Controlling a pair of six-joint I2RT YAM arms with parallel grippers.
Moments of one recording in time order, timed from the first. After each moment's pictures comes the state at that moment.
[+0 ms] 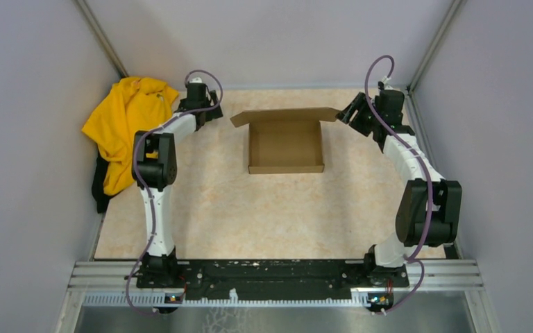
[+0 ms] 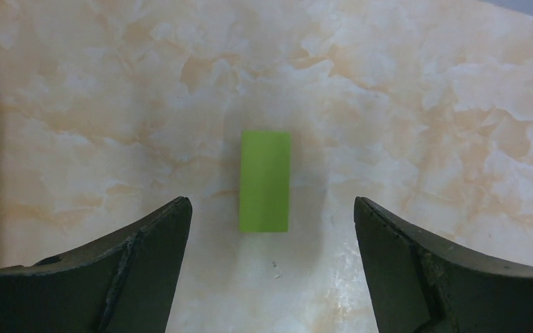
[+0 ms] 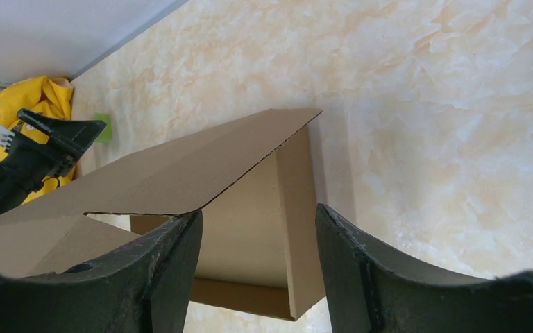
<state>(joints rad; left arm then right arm) -0.15 2.26 1.70 -0.05 -0.23 -0.31 -0.02 1.55 1.16 -0.15 -0.32 0.56</state>
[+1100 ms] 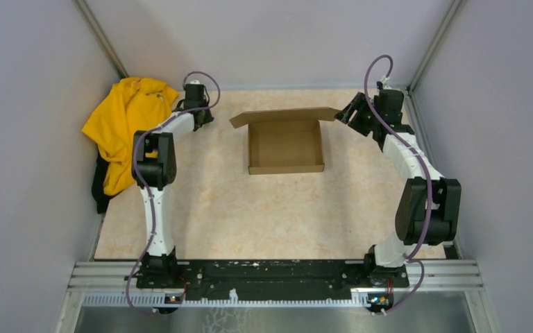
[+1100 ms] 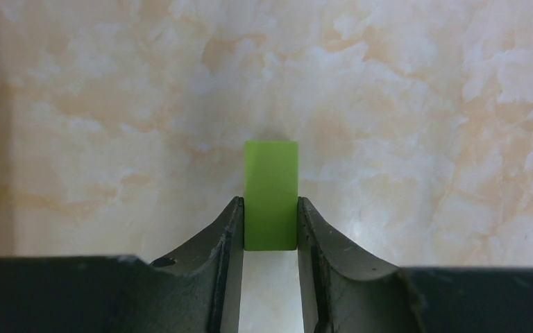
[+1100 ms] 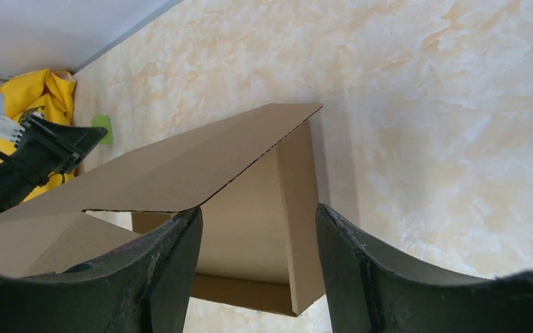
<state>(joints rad) -0.13 2.33 1.80 -0.15 -0.22 -0.32 -0.02 1.56 1.17 -0.15 -0.33 0.55</state>
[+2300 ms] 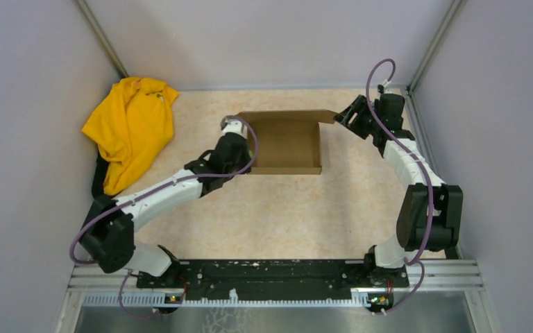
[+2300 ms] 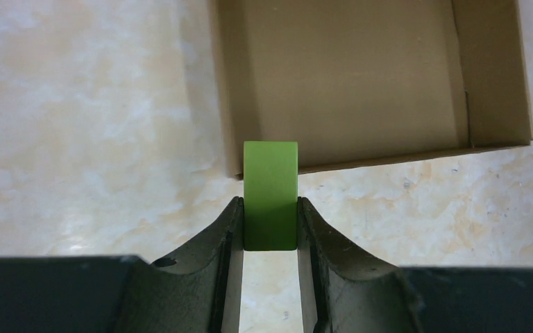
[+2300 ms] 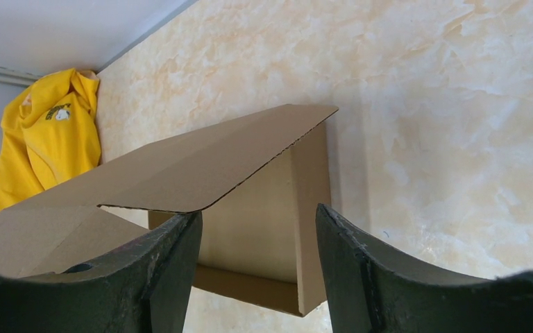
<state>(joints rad) -0.69 1.38 0.93 -0.16 -0.35 -0.51 -0.02 1.51 1.10 -0.10 -0.37 0.60</state>
